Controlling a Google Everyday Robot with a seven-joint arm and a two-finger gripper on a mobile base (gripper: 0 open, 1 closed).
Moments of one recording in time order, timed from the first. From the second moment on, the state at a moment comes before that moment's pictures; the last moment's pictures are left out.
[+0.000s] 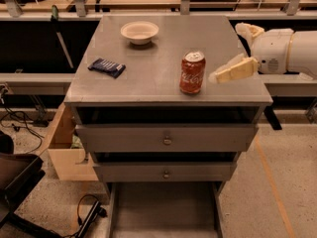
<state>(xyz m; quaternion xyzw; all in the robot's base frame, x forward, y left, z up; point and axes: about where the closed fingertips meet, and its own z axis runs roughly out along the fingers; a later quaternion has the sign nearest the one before) 0.612 -0.167 0.957 -0.46 0.66 0.20 0.56</state>
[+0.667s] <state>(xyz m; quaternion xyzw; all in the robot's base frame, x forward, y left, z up) 0.619 -0.147 0.920 -0.40 0.67 0.24 0.57</state>
